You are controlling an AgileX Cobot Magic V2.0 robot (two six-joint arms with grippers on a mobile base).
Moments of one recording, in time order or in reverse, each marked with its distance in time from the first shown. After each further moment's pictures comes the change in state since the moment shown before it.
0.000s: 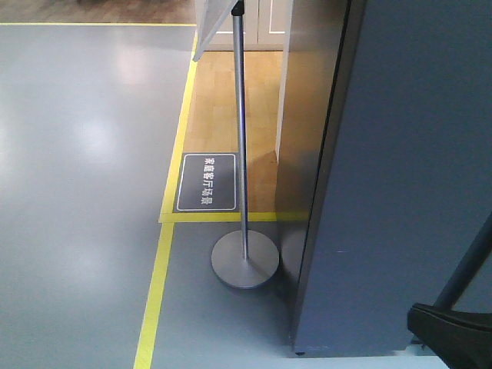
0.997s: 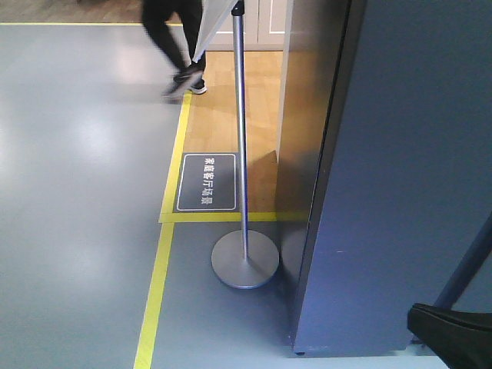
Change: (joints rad) left arm 0.266 -0.048 0.000 0.000 0.124 -0.173; right arm 0.000 0.000 0.000 0.000 0.000 0.000
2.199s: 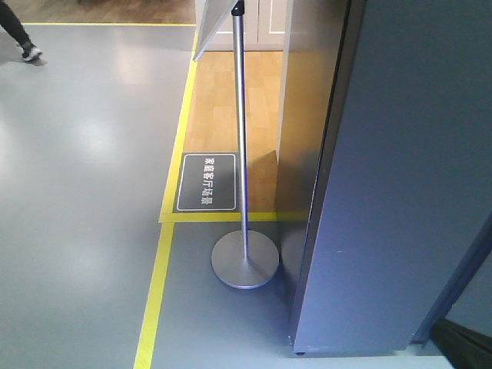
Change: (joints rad) left arm 0.000 0.000 0.000 0.000 0.000 0.000; right arm 0.129 -0.243 0.200 -0.103 -0.316 0.118
